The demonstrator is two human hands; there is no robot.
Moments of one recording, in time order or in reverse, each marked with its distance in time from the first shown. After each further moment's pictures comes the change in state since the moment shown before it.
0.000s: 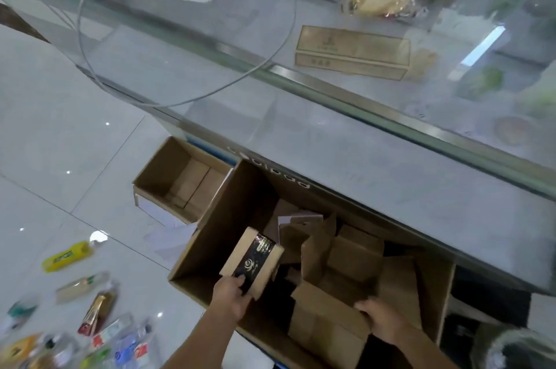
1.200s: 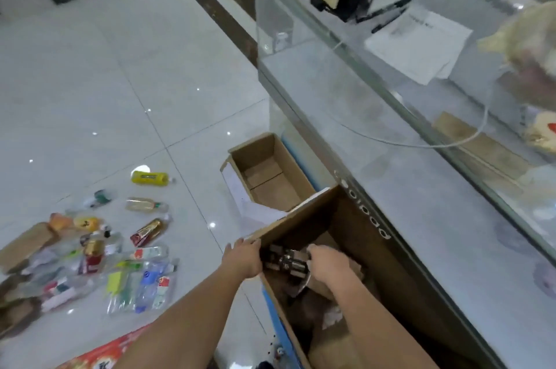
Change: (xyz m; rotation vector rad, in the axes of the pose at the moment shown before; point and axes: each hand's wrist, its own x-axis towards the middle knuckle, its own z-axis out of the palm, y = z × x) left_hand -0.032 0.076 -0.141 1.555 0.054 0.543; right_hand 0.019 -0.320 -0.025 -0.742 0.054 -0.125
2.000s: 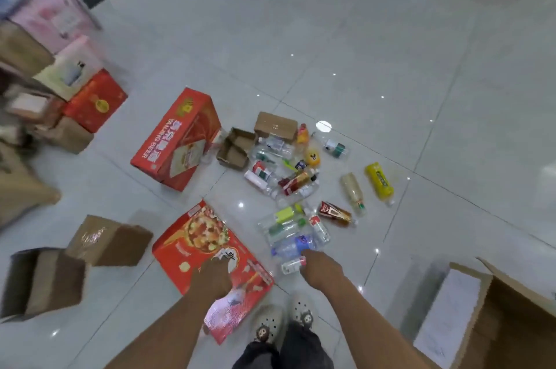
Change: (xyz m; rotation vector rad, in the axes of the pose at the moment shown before) left_hand -0.126 -0.444 0.281 -1.013 0.028 -0.914; right_hand 0.096 -0.518 0.207 -0.700 -0.315 -0.674
